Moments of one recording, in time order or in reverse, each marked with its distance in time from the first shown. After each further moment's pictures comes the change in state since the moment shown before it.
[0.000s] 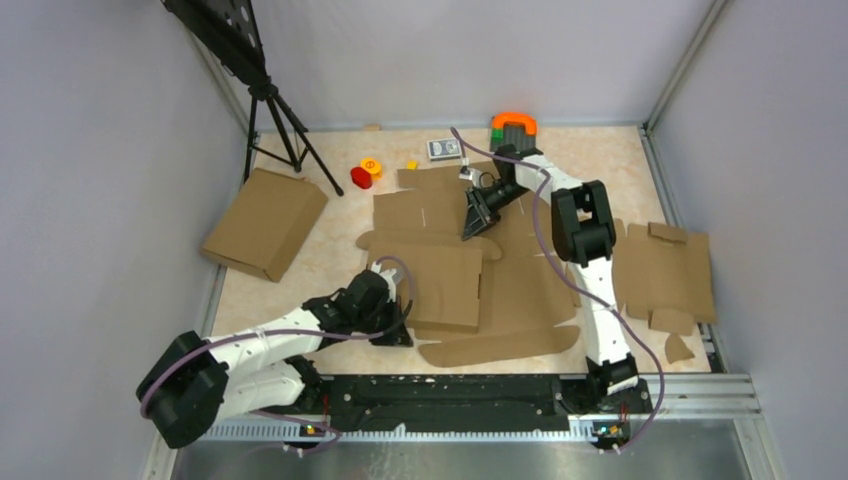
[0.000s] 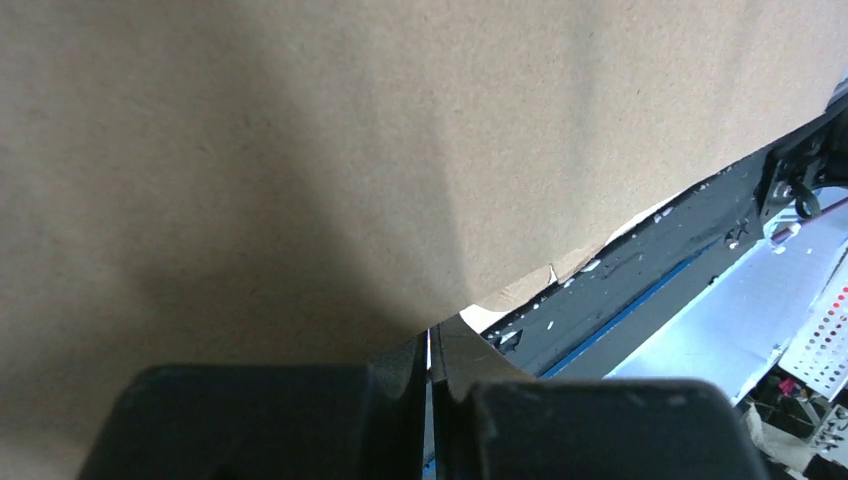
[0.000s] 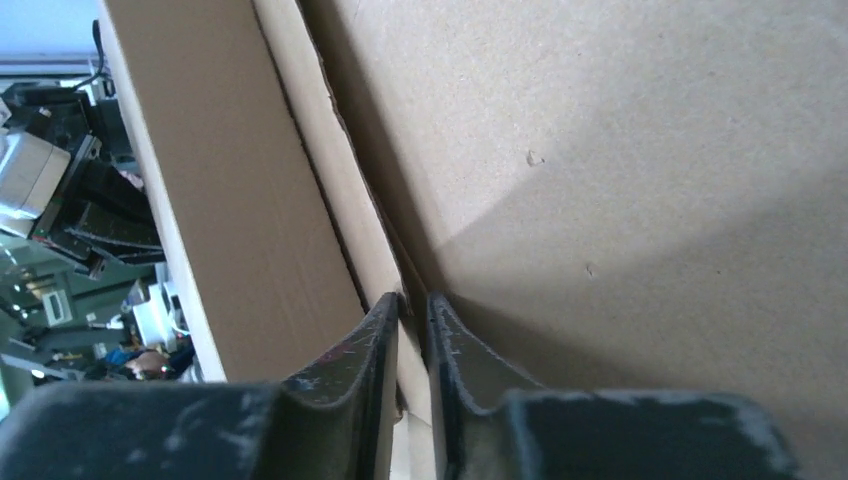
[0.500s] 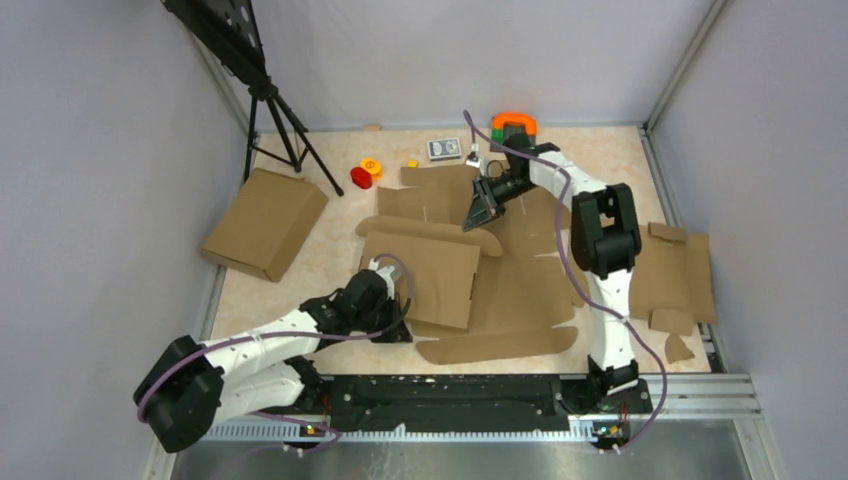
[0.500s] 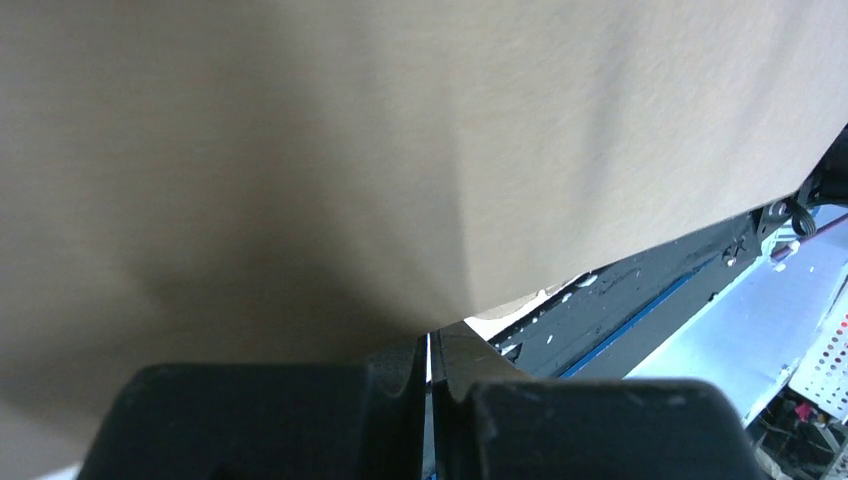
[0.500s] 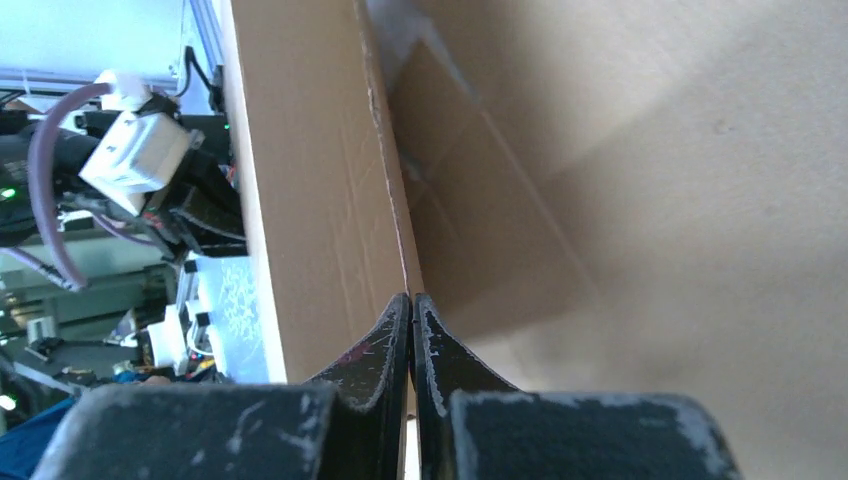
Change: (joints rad) left arm 0.000 -0.014 0.002 0.000 -0.035 0.008; right arm -0.008 -0.198 -0.178 0.093 -0.073 0.064
